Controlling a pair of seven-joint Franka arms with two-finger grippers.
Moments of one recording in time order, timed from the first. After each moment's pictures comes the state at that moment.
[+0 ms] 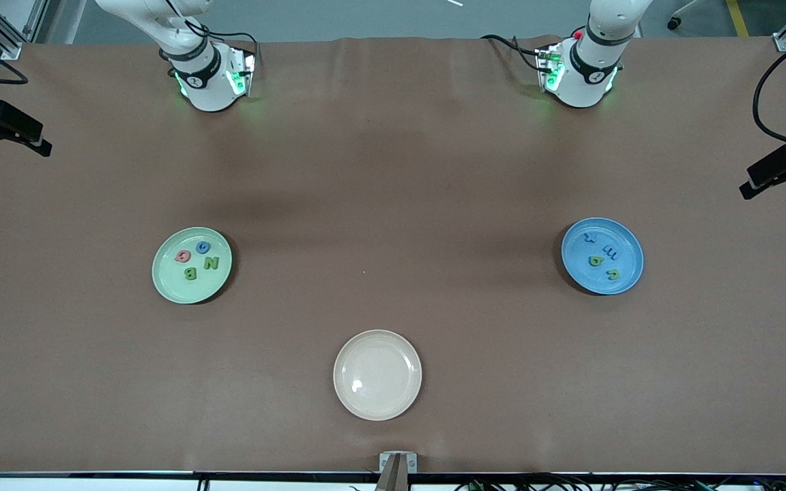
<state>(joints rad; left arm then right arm) 0.89 0.01 -0.84 -1.55 -0.04 1.62 -0.07 0.00 -0.11 -0.06 -1.62 0.01 1.47 -0.04</state>
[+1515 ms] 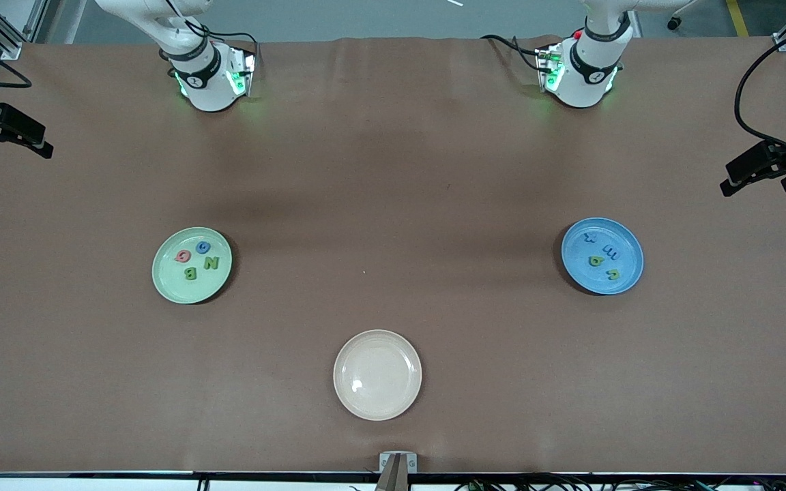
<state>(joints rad) -0.07 0.00 0.07 -1.55 -0.04 1.61 -0.07 0.00 -0.10 -0.06 -1.62 0.01 1.47 -0.04</state>
